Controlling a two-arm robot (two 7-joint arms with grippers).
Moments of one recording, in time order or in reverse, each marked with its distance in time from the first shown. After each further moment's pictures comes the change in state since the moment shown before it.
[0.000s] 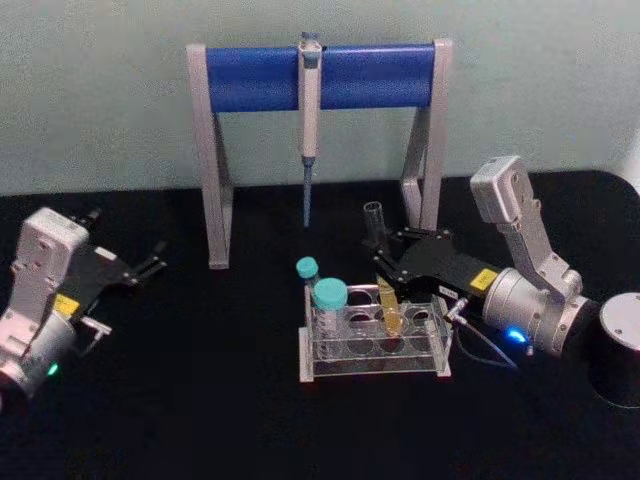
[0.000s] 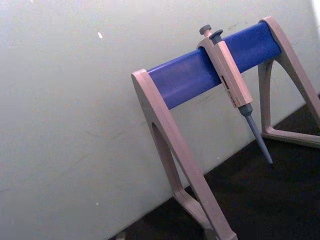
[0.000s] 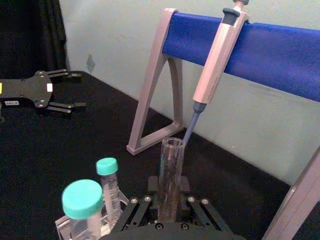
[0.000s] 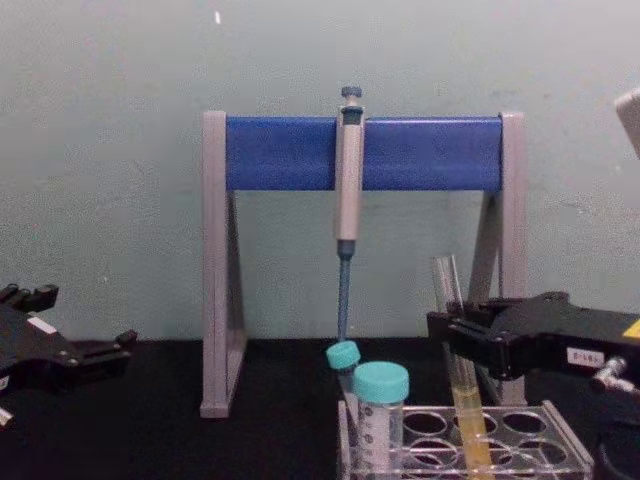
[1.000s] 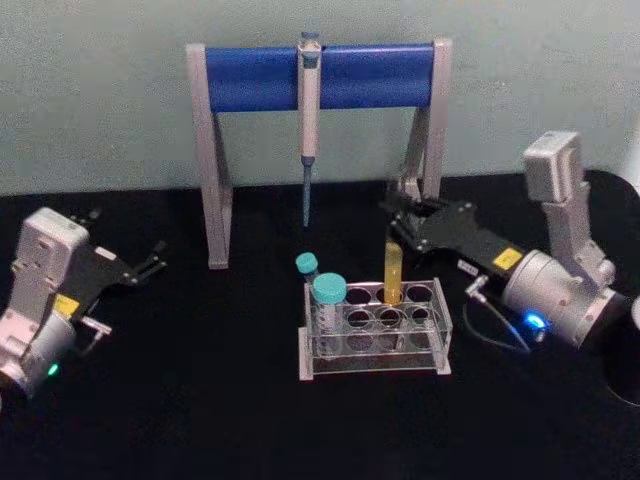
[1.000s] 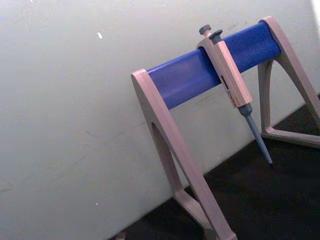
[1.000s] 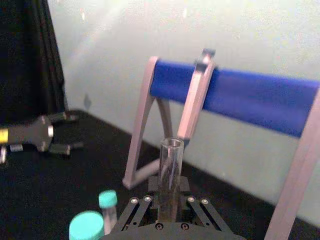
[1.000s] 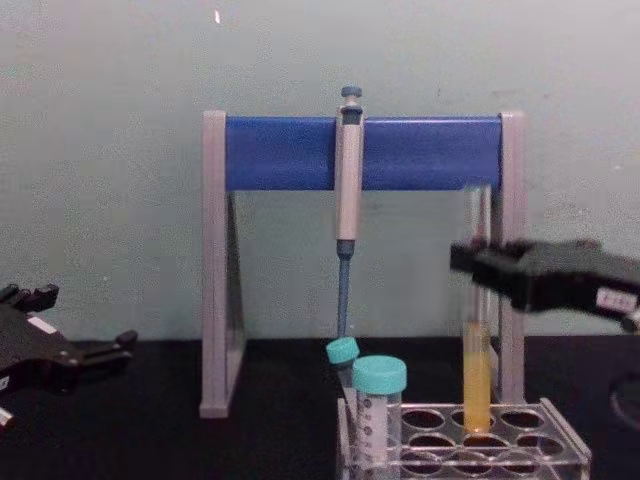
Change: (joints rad) left arm 0.000 0.000 0.000 0.000 0.000 0.000 0.000; right arm -0.043 -0.010 0.075 -0.051 0.086 -0.065 0.005
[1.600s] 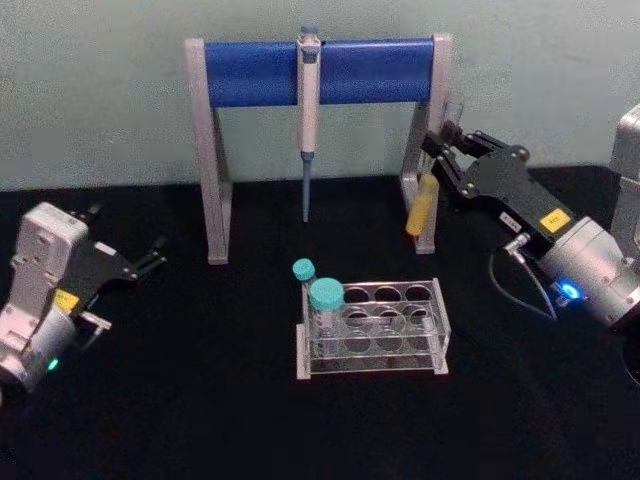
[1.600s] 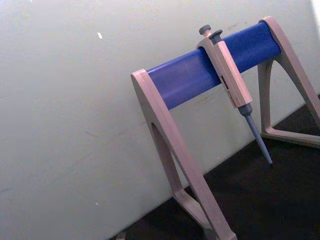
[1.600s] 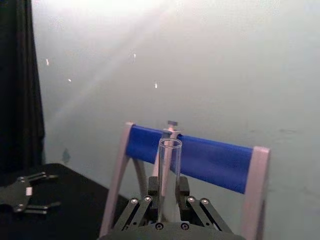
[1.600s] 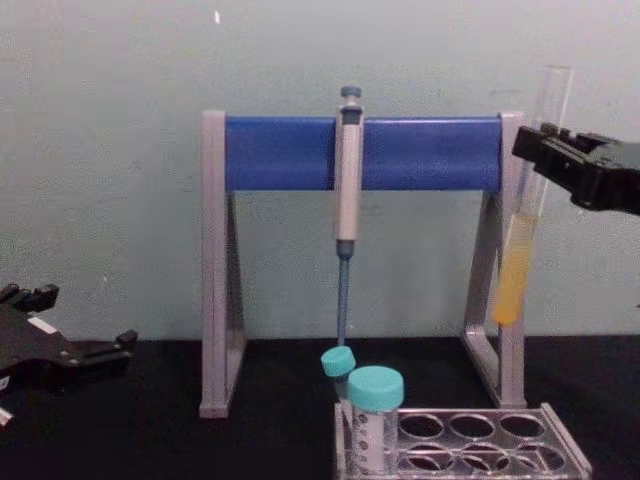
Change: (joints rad) left arm 0.000 0.000 0.000 0.000 0.000 0.000 0.000; right arm -0.047 -0.013 0.097 -0.054 0.054 -0.180 -0.027
